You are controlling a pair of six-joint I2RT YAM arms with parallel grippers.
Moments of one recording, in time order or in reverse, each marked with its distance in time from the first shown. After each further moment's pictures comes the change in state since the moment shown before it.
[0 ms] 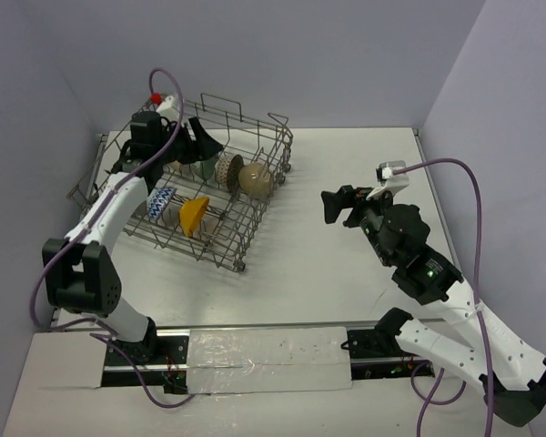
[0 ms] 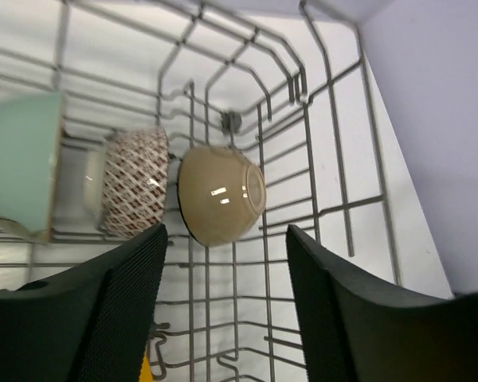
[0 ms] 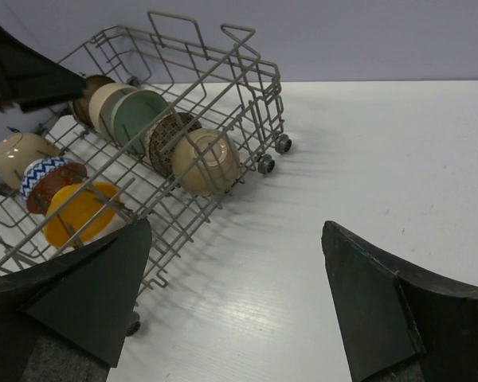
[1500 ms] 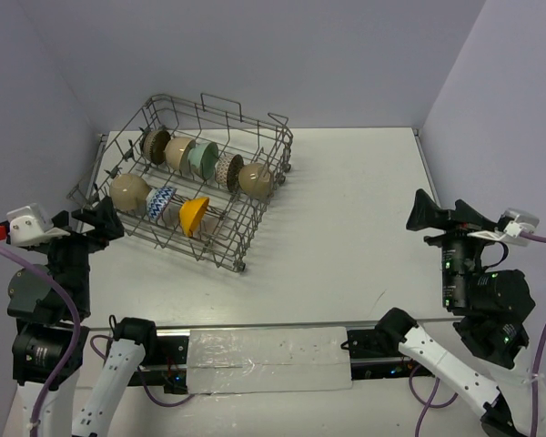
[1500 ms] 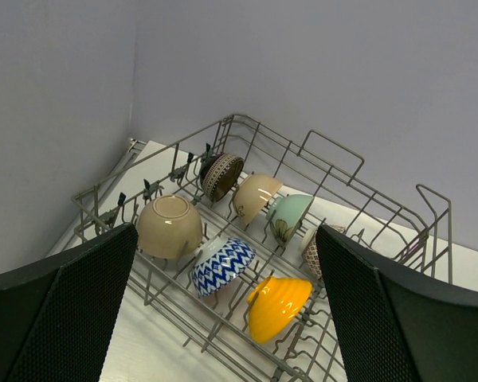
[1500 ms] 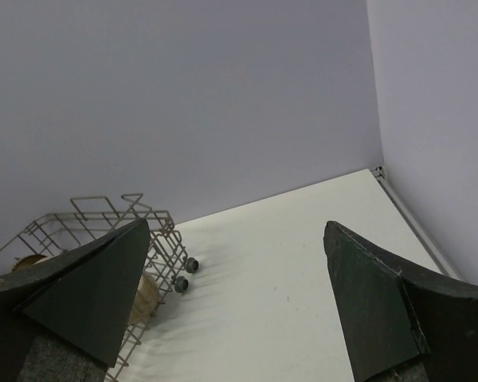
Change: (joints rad) left arm 0.000 -1.235 -0.285 -0.406 -0.861 0.195; right arm 0.000 -0.404 0.077 -0.047 0.415 -0.206
